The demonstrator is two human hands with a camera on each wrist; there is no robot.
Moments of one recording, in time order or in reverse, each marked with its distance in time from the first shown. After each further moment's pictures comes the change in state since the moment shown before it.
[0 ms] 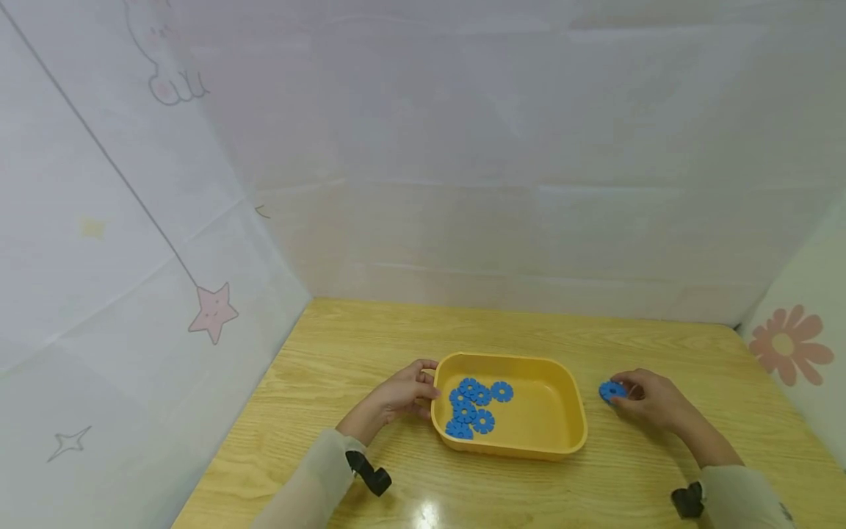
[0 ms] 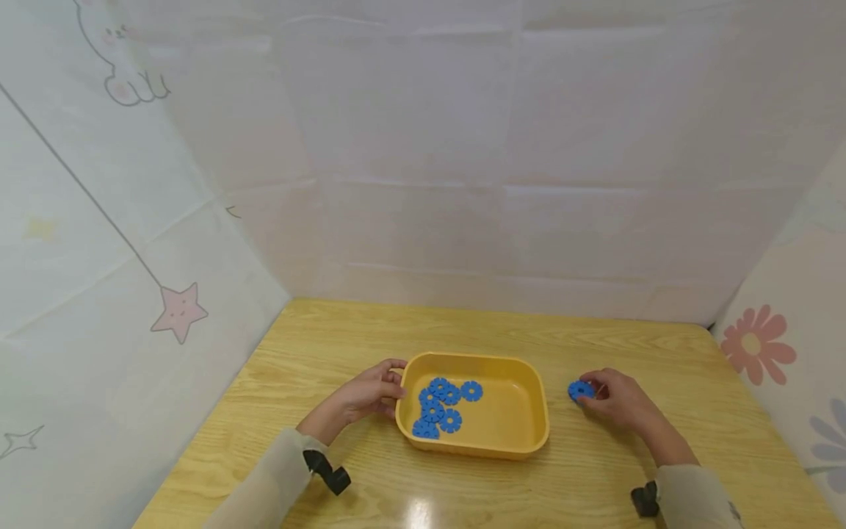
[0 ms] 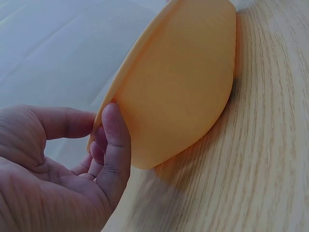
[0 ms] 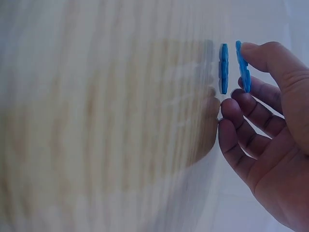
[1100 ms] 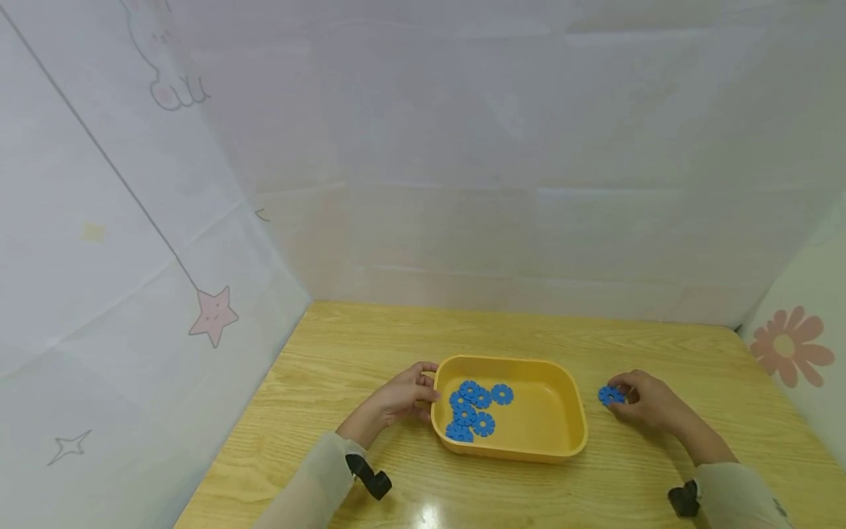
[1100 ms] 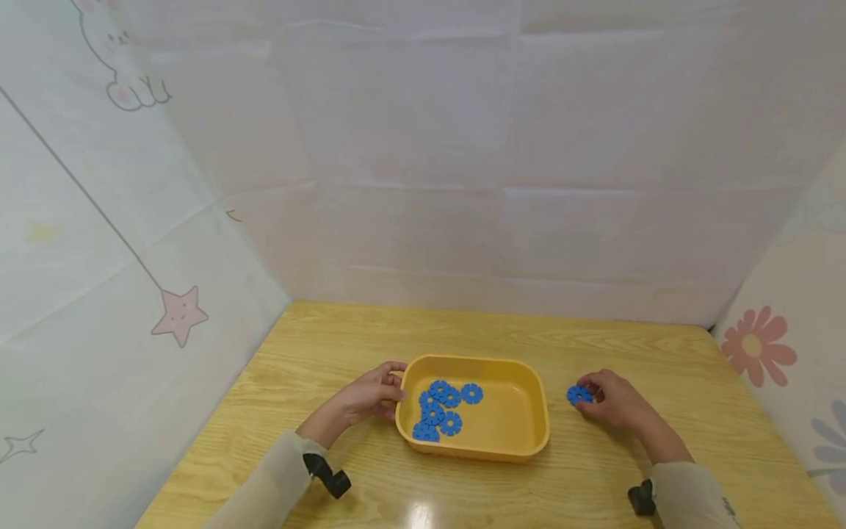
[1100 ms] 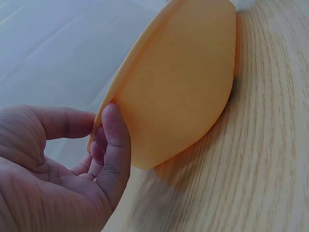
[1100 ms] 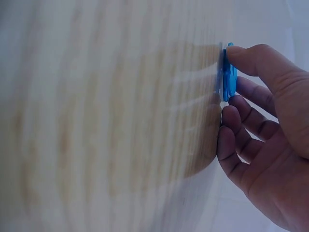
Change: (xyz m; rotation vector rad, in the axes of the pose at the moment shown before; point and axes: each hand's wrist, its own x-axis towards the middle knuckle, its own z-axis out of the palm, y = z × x) left_hand 0.001 -0.003 0.000 0.014 0.009 0.013; right_hand 0.004 0.000 0.002 0.019 -0.070 -0.014
